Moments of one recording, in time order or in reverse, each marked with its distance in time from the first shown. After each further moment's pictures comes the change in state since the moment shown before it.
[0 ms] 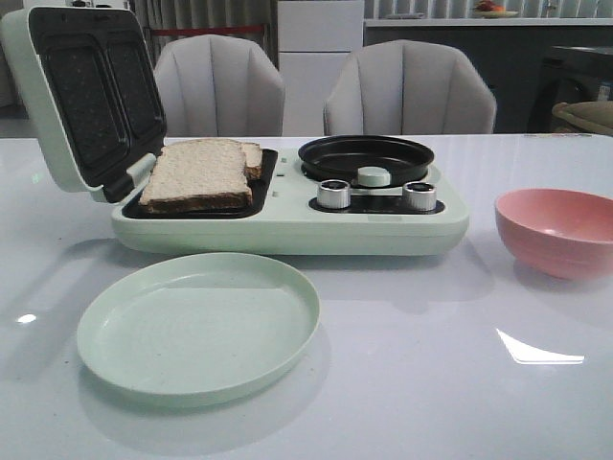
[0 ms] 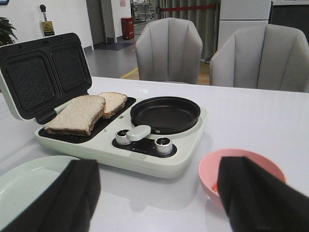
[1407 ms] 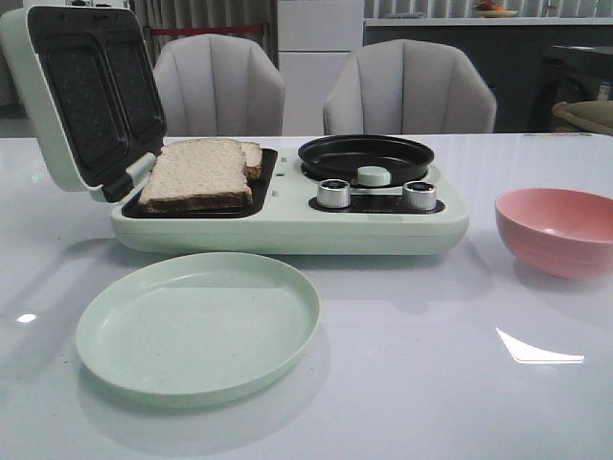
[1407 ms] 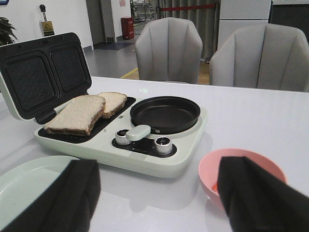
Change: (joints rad) left arm 0.428 1.098 -0.810 -0.749 0.289 0.209; right arm 0.000 0.000 0.000 0.001 0.000 0.000
